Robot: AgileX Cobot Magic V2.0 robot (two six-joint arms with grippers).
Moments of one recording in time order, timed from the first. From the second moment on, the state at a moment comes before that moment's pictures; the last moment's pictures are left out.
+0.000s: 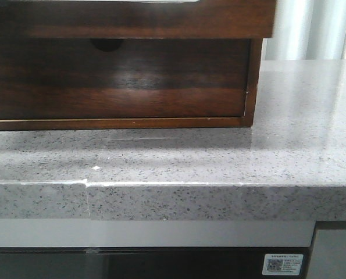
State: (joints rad) left arm 0.01 0.98 -0.44 -1.82 1.07 0.82; right arm -0.06 0.42 -0.63 0.05 0.64 -0.06
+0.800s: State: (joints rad) left arm 0.01 0.69 -0.32 -1.62 1.12 0.93; right arm -0.06 0.42 -0.63 0.04 0.64 -0.06
